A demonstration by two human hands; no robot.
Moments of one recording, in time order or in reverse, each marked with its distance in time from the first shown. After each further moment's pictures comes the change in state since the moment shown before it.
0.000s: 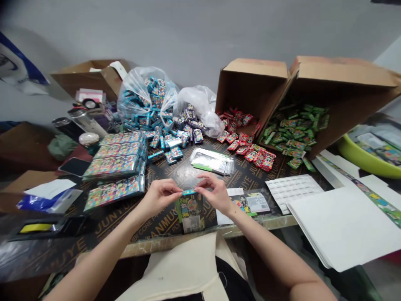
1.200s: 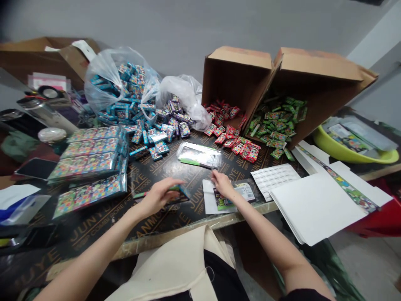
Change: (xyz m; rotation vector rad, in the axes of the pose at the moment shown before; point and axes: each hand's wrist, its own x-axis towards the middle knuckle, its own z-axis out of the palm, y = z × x) left_hand 0.015 -0.032 0.037 0.000 -0.167 0.112; right_hand -0.019 0.107 -0.080 -0.759 -0.070 0.216
